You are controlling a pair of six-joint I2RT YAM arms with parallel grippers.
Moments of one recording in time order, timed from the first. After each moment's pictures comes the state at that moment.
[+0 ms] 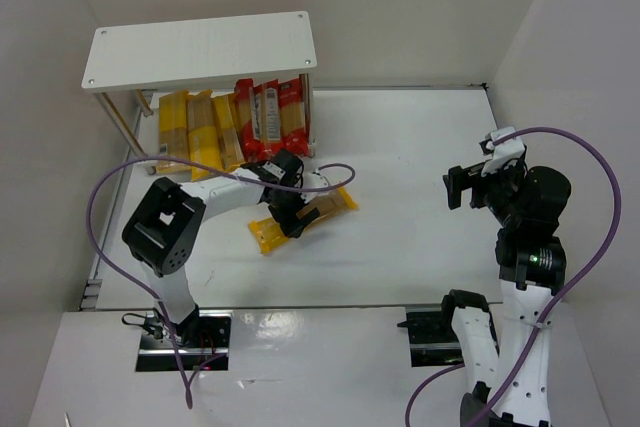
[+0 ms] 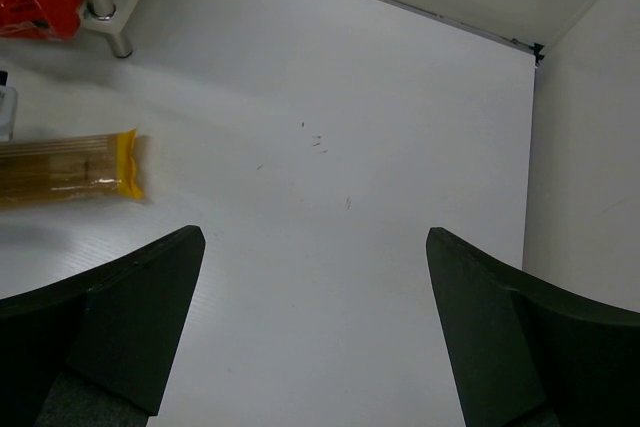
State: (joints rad) left arm -0.59 1.79 1.12 -0.52 0.24 0.39; right arm -0.22 0.64 1.01 -0.64 -0.42 -0.29
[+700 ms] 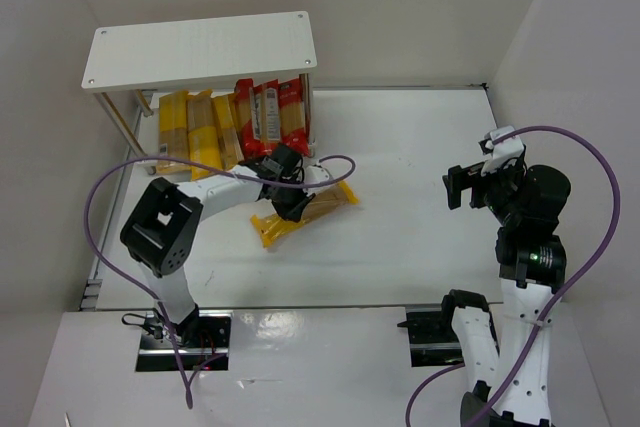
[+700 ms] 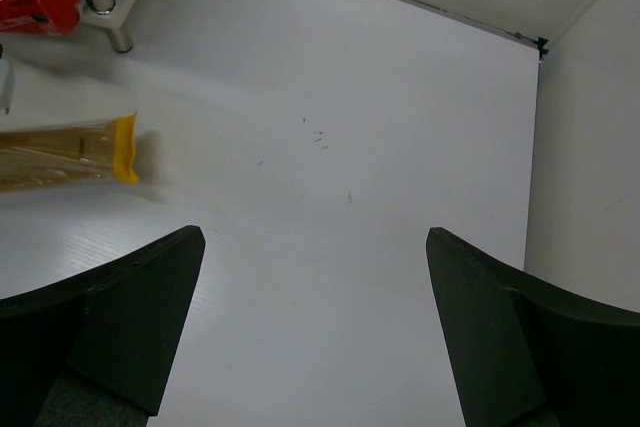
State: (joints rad) left arm -0.57 1.80 1.15 -0.47 0.30 0.38; right arm -0.22 0.65 1.01 -0.65 -0.42 -0.30
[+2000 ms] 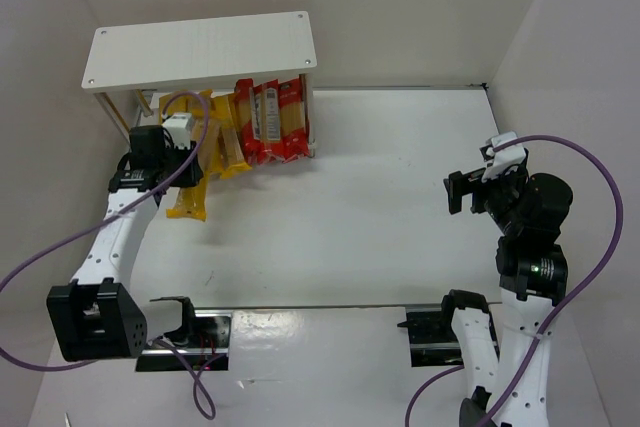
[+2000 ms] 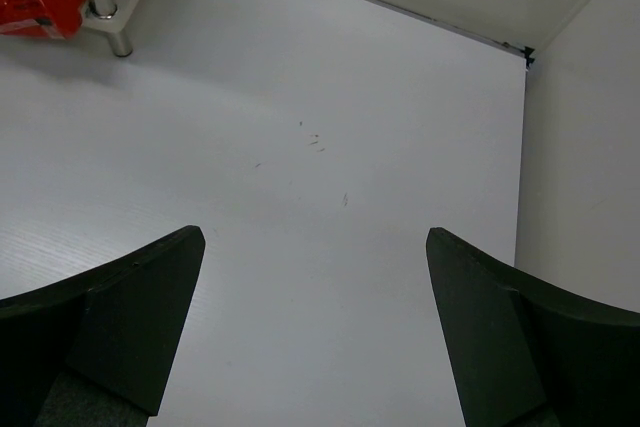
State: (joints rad) left arm 0.08 1.18 0.99 -0.51 0.20 0.06; right arm -0.21 0.60 1.02 -0.68 -0.41 -0.30
